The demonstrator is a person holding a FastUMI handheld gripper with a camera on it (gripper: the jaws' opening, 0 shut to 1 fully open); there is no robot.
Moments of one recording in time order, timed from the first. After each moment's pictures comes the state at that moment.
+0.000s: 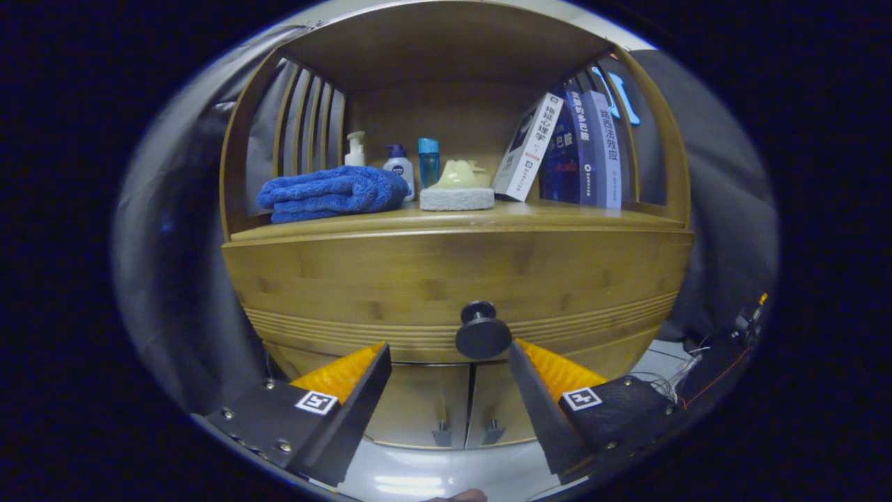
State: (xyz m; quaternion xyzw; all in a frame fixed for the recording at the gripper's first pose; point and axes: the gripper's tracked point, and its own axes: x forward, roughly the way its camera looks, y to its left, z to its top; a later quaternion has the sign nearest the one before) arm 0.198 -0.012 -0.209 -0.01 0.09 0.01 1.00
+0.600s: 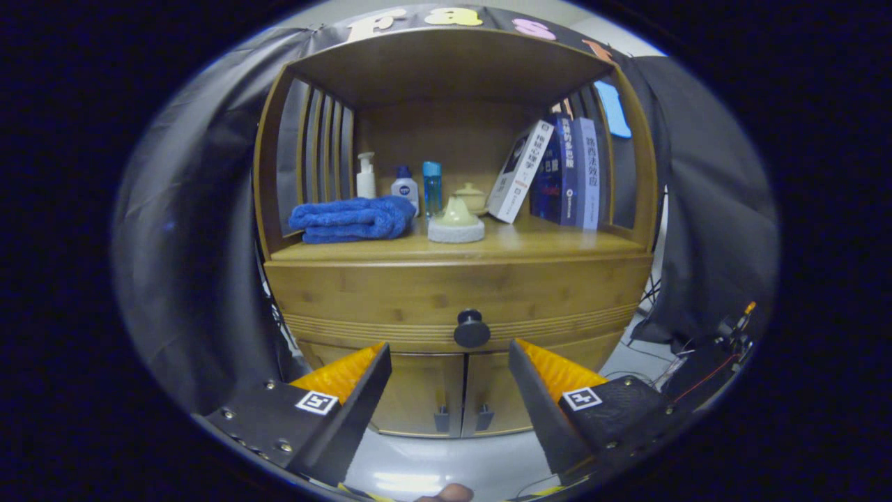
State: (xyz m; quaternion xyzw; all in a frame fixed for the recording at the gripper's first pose) arm 0.124 -0.013 -0.146 -0.02 0.08 0.01 1.00
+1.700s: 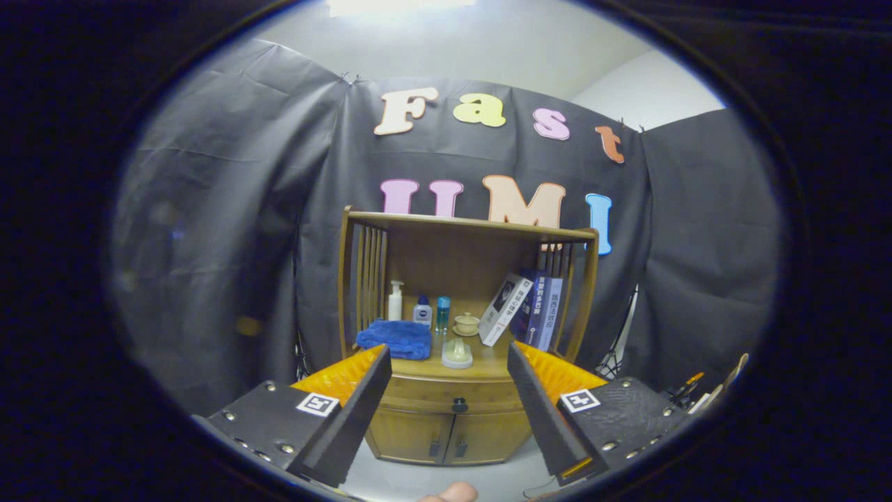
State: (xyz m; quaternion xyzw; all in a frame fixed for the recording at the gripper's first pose) arm -0.063 0.027 0.088 -0.06 -0.06 0.02 1.00
